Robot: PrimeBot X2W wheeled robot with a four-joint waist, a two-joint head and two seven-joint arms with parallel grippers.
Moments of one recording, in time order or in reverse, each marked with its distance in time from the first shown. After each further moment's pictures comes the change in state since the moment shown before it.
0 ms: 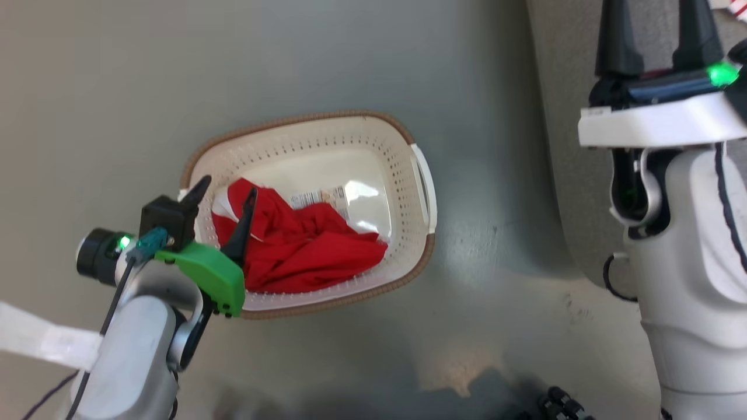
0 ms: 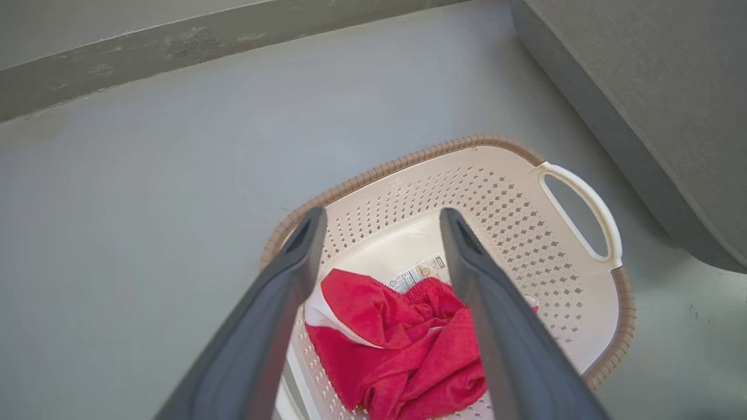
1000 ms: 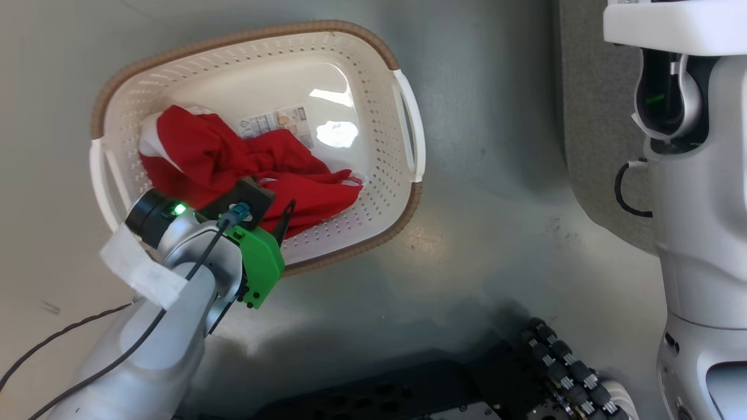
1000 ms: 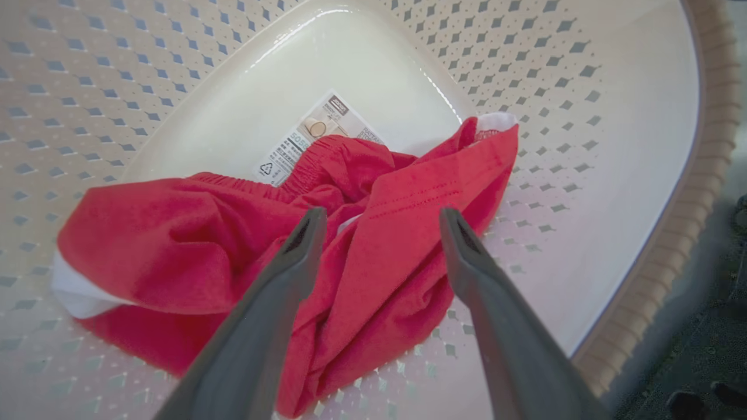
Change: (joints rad) left arm -0.239 -0.025 -0.263 0.273 0.123 -0.072 0.086; right arm -0.266 -0.001 0.019 -0.033 -0.014 0.021 0.000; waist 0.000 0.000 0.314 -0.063
